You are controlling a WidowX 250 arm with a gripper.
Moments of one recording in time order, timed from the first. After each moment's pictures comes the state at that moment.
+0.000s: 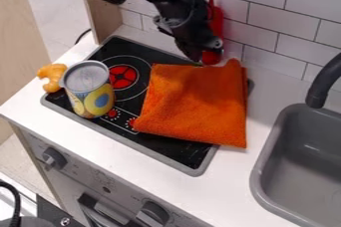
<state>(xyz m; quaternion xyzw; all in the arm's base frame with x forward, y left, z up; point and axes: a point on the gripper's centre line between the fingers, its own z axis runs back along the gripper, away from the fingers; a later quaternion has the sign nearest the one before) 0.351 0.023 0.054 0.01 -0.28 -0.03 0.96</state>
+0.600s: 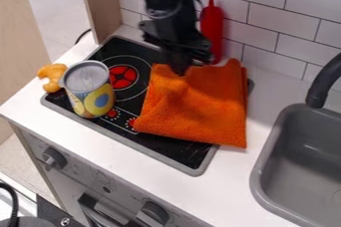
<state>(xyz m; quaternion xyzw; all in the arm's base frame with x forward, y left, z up) 0.301 0.036 0.064 -0.02 -0.15 0.01 0.99</state>
